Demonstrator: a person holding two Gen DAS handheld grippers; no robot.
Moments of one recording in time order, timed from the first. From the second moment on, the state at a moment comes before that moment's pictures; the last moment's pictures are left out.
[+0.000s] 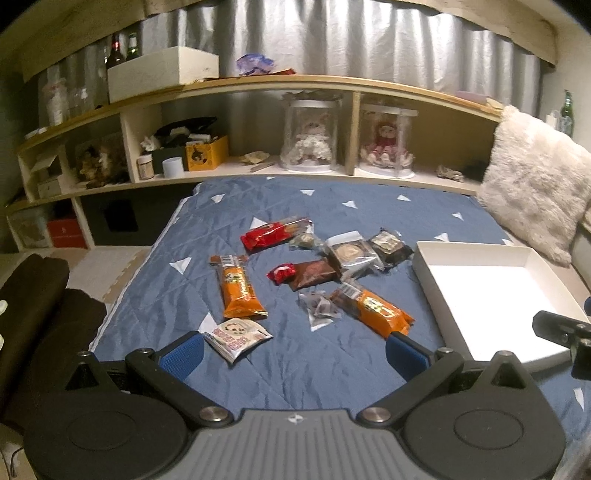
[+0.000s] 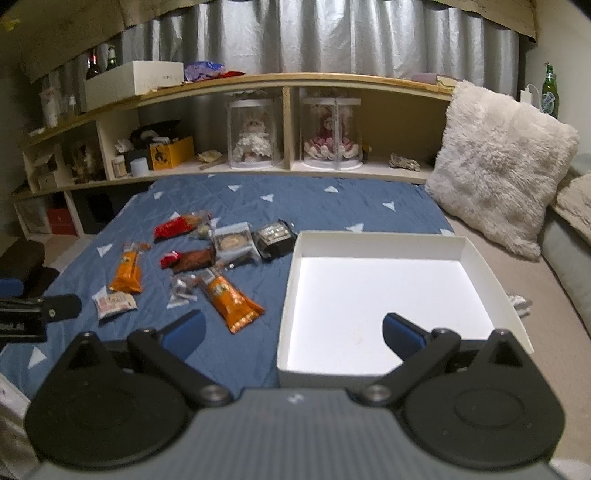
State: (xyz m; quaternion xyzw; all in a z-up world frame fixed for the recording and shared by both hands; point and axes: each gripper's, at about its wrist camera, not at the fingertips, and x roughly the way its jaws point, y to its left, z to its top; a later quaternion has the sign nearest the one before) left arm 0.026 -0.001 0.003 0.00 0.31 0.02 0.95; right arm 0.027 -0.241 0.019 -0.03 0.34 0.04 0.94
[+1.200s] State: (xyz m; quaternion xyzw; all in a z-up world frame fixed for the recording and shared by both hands) left arm 0.198 0.086 -0.048 0.02 0.40 0.02 0.92; right arm 0.195 -0.184 -0.051 -0.13 0.36 0.15 0.91
